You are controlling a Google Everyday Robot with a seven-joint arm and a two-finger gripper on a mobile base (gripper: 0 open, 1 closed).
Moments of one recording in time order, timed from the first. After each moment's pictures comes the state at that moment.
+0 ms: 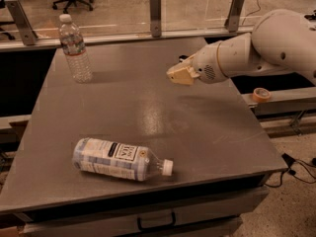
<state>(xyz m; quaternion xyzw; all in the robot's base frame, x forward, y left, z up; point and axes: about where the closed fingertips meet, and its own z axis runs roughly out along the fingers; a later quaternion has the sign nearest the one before) 0.618 -0.059 0.899 -0.45 0.75 0.21 0.44</state>
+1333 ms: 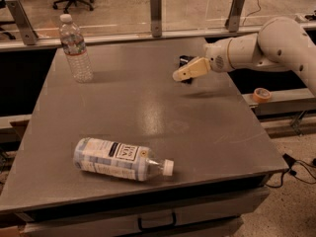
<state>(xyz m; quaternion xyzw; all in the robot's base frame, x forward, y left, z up) 0.717 -0.114 0.878 -0.39 0.76 0.22 0.48</state>
